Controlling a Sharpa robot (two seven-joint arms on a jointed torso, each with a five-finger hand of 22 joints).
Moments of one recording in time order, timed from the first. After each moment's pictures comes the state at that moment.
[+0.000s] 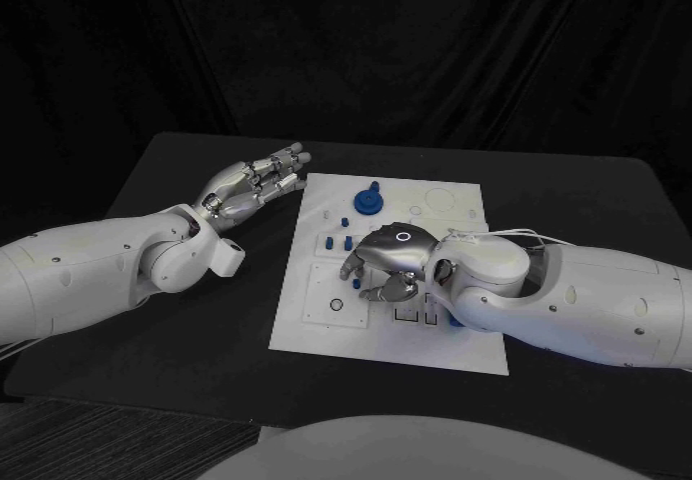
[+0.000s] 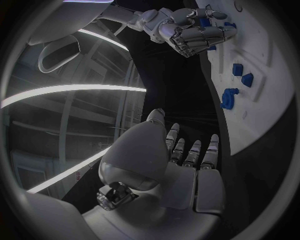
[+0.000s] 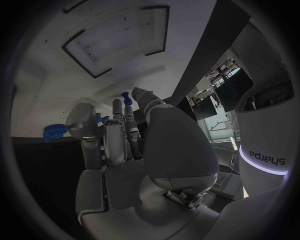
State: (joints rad) left arm 1.22 -0.93 -0.21 1.38 -0.28 0.05 0.68; left_hand 1.47 0.18 -0.18 0.27 0.50 0.47 0.03 0.05 0.05 0.01 -0.01 0.17 0.03 0.05 0.16 0.02 0.01 0.14 0.08 0.29 0.04 0.37; right arm 1.22 -0.65 -0.21 1.65 -1.75 -0.20 -0.10; right_hand 1.36 -0.16 0.26 0.08 0.27 0.85 0.05 0.08 0.25 0.88 0.09 0.39 0.25 1.45 0.00 1.37 1.23 0.08 1.33 0.09 0.99 1.29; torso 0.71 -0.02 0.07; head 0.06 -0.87
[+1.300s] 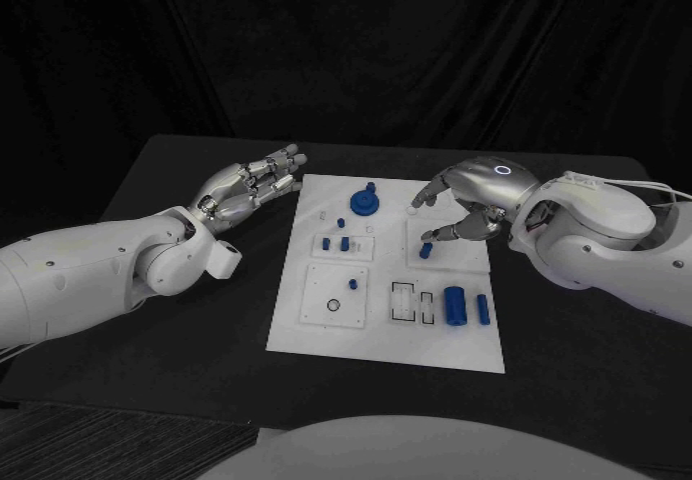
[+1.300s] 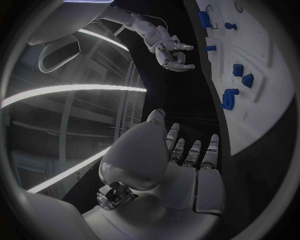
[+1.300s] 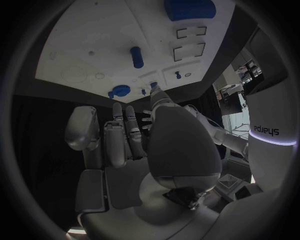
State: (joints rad) left arm 1.22 -0.93 -0.21 1.37 -0.28 0.05 0.68; left_hand 1.48 0.19 -0.18 0.27 0.51 0.47 0.03 0.05 0.05 0.01 -0.01 0.17 0.03 0.05 0.16 0.03 0.01 0.14 0.08 0.29 0.04 0.36; right arm 1.37 -0.92 -0.21 1.72 -1.69 -0.31 -0.15; right_hand 1.34 -0.21 0.04 0.30 0.16 0.86 0.04 0.10 0.19 0.78 0.08 0.49 0.24 1.46 -0.02 1.43 1.30 0.12 1.41 0.09 1.12 1.29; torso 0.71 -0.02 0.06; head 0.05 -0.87
